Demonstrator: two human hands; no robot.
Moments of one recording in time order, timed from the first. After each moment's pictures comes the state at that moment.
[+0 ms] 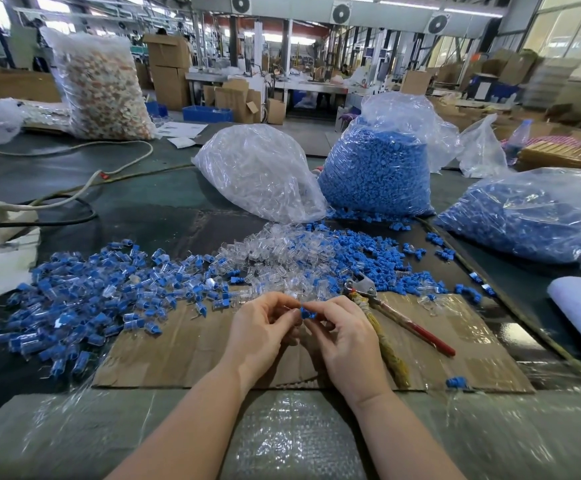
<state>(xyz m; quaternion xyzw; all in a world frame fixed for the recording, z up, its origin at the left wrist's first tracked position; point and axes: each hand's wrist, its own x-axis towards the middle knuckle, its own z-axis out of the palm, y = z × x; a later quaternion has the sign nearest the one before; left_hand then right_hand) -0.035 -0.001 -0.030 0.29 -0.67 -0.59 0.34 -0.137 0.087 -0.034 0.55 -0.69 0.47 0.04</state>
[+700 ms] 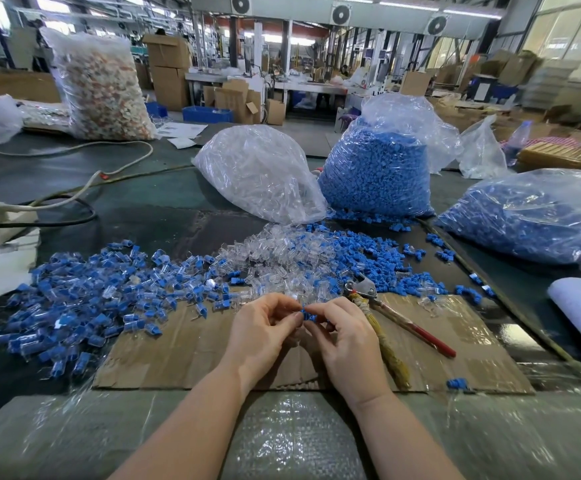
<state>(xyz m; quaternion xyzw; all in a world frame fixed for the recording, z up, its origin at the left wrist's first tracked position) -0.035 0.000 -0.028 0.29 -0.68 -0.58 0.34 -0.140 0.088 -0.034 0.56 -0.69 0.45 0.05</state>
